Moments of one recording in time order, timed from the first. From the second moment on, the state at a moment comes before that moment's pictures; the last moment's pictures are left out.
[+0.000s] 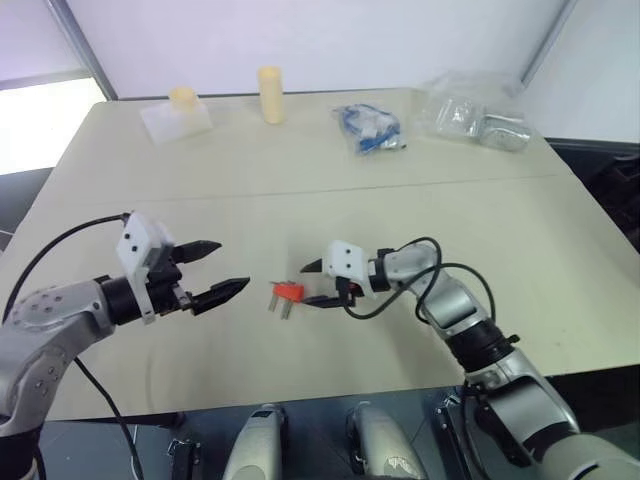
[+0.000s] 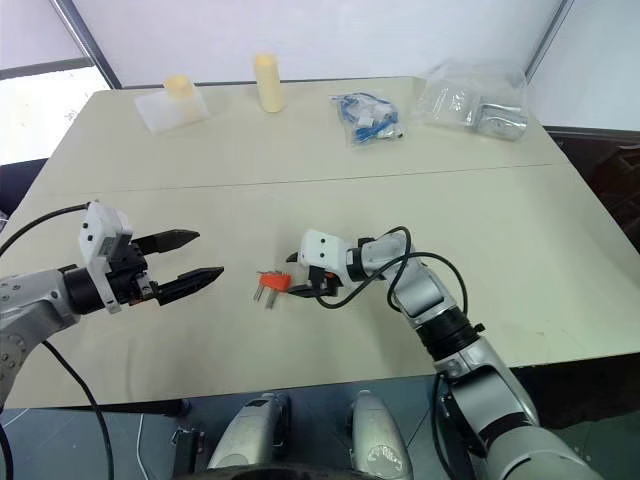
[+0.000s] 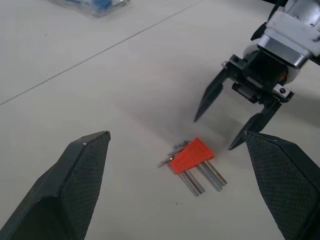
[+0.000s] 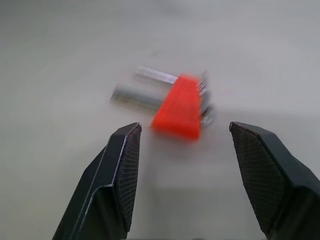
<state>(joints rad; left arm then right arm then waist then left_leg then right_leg) -0.04 0.84 0.33 -0.52 -0.77 0.72 -0.76 -0.61 -0.33 0.38 0.16 0.00 0.23 1.08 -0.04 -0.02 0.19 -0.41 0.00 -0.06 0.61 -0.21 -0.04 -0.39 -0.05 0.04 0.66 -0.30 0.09</state>
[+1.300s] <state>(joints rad) -0.03 0.84 0.33 -0.54 -0.78 0.72 -0.75 -0.58 -0.28 0.41 0.25 0.00 0.21 0.99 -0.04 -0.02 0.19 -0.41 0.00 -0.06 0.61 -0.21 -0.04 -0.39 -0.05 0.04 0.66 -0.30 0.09</state>
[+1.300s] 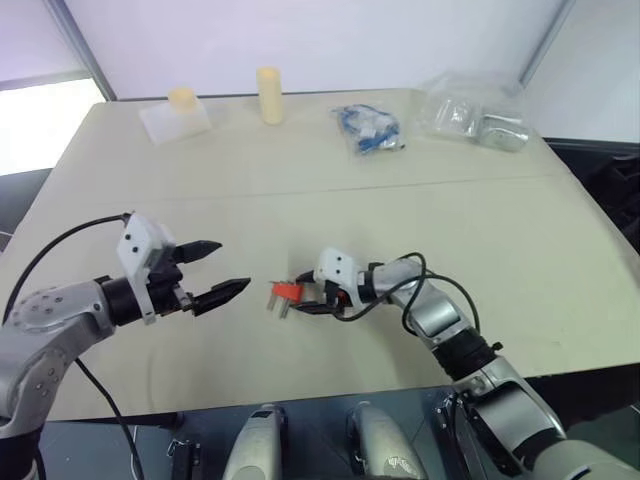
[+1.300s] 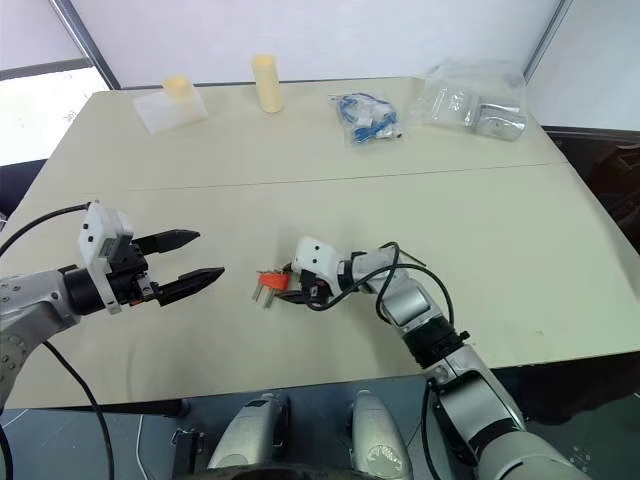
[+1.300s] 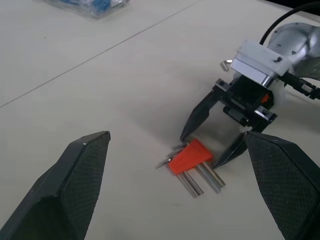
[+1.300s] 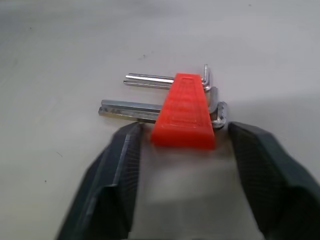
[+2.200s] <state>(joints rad) -0.36 0.80 0.19 -0.26 -0.73 0.68 -0.88 -0.72 -0.53 0.36 0.26 -0.57 -0.62 0.26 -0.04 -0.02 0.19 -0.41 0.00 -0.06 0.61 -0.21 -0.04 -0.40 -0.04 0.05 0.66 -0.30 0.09</state>
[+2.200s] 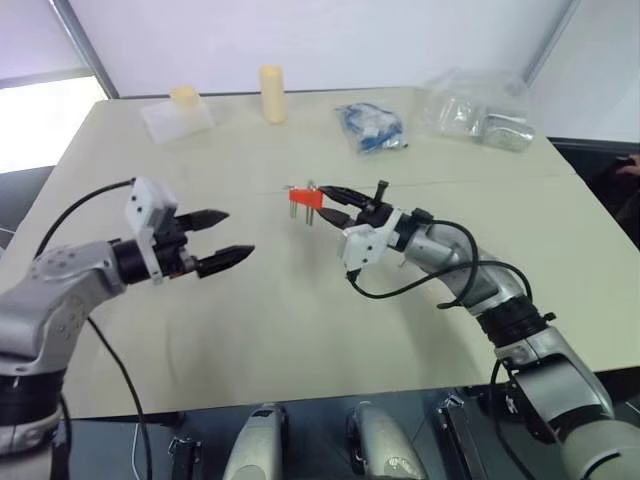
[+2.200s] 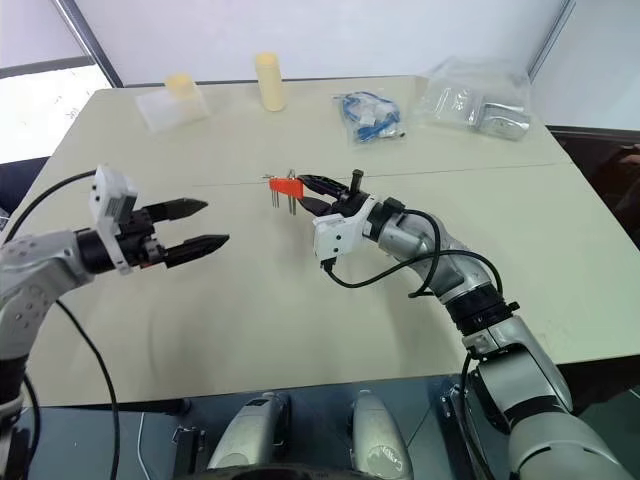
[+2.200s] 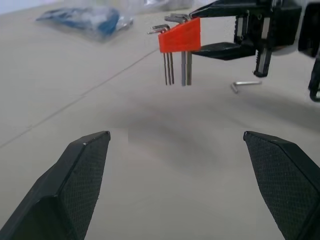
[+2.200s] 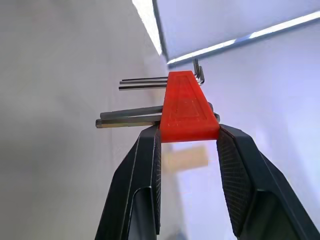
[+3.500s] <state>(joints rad) -0.69 0.66 0.08 -0.06 -0.77 0.76 -1.07 -0.75 -0.56 0.34 0.24 -0.71 -0.86 0.07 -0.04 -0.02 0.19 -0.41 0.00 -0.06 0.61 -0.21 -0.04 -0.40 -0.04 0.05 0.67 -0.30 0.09</state>
